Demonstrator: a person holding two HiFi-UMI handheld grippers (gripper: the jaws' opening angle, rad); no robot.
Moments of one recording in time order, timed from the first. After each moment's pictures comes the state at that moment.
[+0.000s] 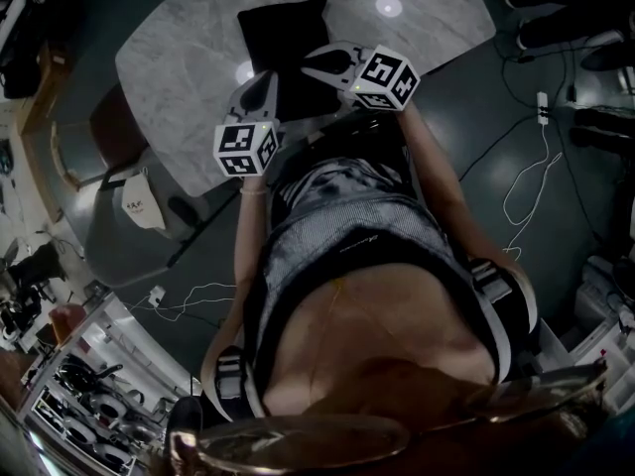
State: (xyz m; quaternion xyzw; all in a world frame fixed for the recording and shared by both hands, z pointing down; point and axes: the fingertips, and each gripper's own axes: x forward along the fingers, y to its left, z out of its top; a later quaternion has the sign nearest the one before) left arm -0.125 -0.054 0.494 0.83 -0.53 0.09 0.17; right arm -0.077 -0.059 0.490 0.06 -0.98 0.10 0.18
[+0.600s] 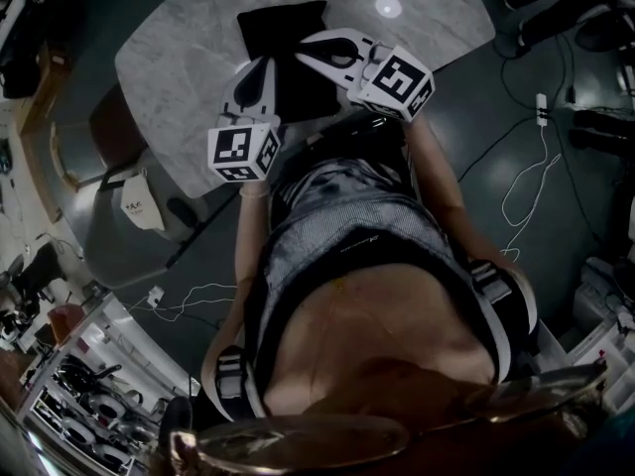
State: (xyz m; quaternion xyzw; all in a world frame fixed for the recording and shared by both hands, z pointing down) left arm -0.118 -0.067 0.417 0.83 -0.55 0.02 0.11; right arm -0.076 -0.067 0.394 0.10 -0.99 0.00 0.10
